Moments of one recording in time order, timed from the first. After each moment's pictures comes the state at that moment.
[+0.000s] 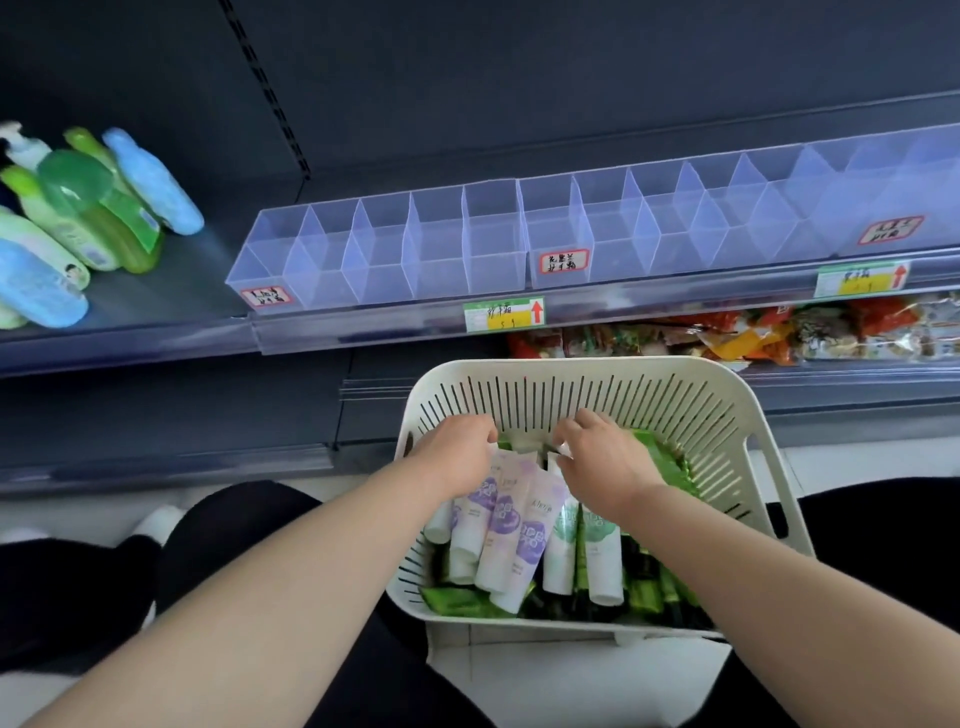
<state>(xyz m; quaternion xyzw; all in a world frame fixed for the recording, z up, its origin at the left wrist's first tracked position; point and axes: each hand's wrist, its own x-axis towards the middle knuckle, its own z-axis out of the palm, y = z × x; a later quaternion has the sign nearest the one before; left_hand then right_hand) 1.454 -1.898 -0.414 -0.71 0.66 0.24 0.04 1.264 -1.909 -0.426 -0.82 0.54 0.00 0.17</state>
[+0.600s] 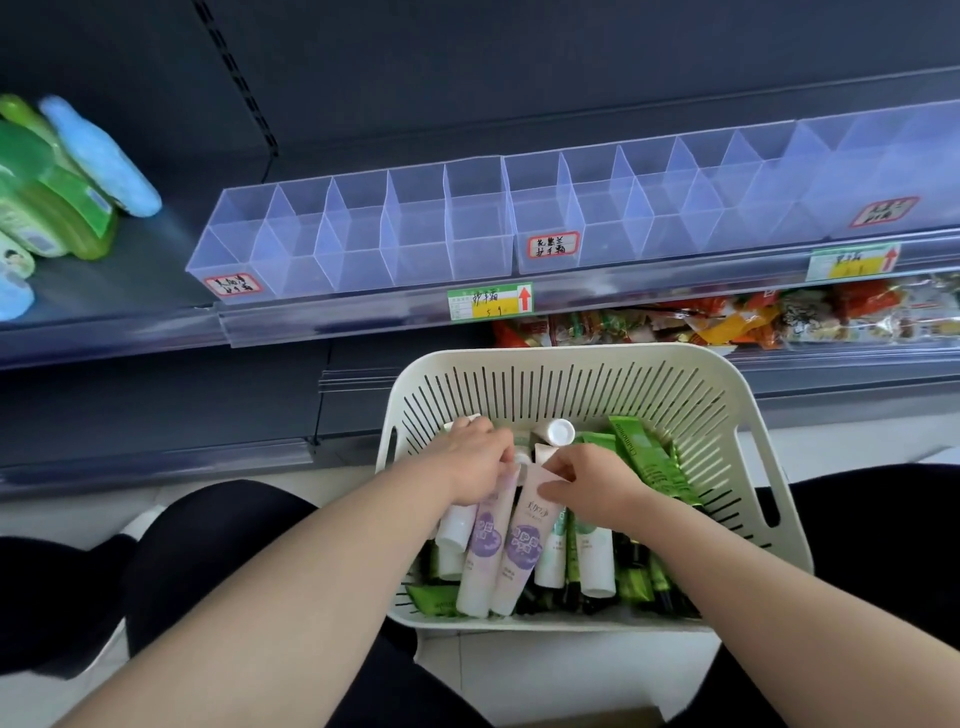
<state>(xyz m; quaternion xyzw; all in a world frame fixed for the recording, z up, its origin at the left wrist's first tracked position) 1.442 -1.903 -0.432 -0.59 0.75 0.27 0.12 1.261 -1.895 -0.432 -0.69 0.58 0.00 0.43</state>
